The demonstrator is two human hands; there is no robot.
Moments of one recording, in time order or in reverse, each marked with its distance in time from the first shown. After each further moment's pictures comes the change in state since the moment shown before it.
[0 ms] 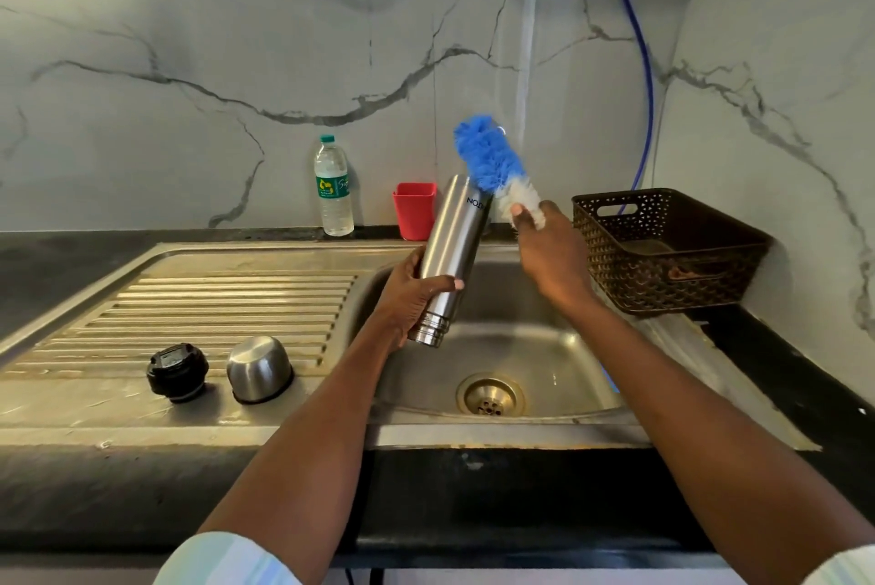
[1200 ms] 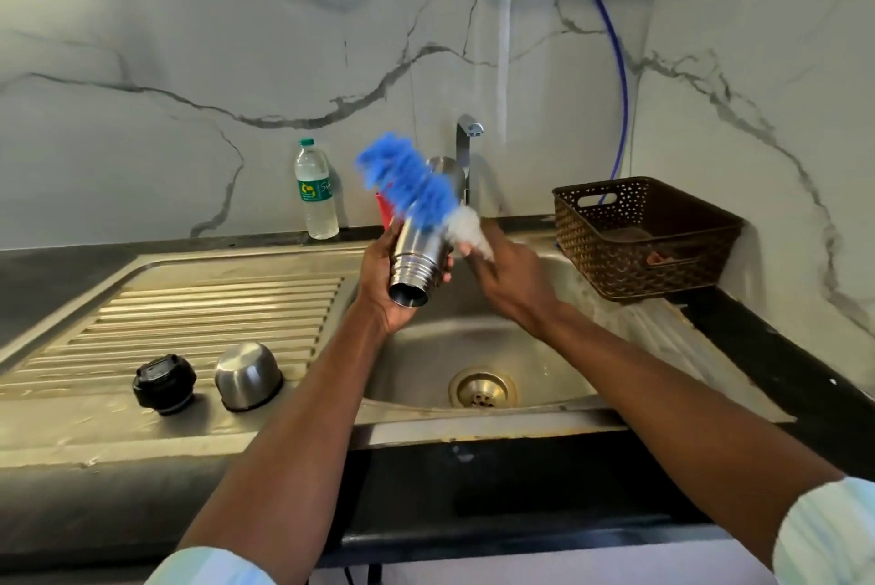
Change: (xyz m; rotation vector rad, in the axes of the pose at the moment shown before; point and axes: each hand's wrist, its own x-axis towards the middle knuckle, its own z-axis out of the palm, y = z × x) left_hand 0.003 0.030 0.011 -0.642 -0.225 -0.130; right_hand -0.030 0.017 0.015 -0.100 -0.113 -0.463
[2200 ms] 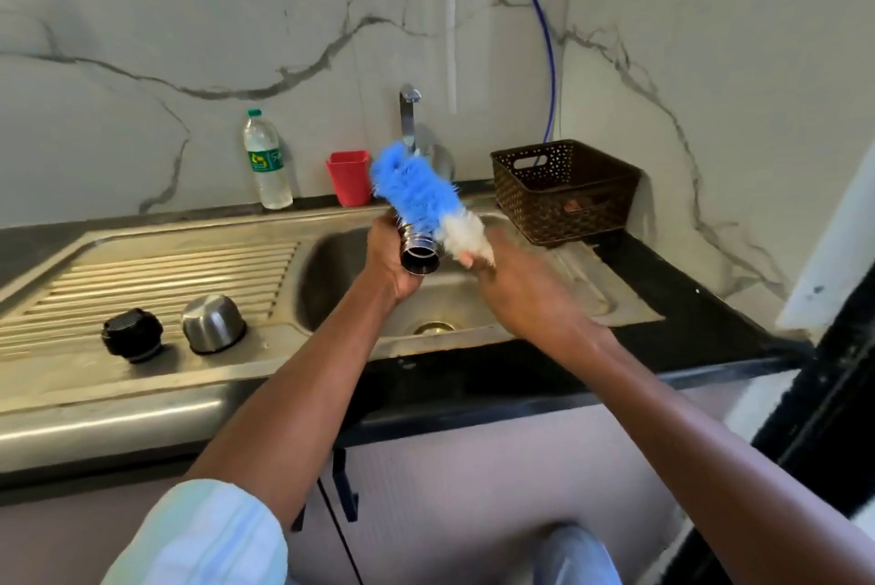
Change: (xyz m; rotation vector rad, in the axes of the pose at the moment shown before) left_hand -0.032 -0.053 0.069 -0.151 0.091 -0.040; right_hand -0.116 -0.056 -0.100 -0.114 -0.235 0.367
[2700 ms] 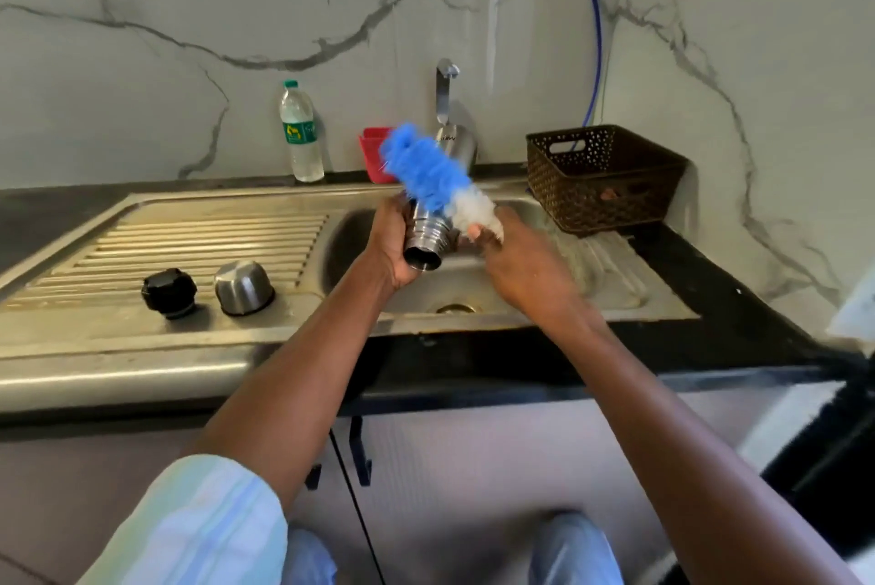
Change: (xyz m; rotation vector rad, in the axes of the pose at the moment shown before) left_hand -0.012 0.017 -0.029 0.159 0.019 -0.041; right_hand 0.012 -0.019 0.015 0.099 0.021 0.024
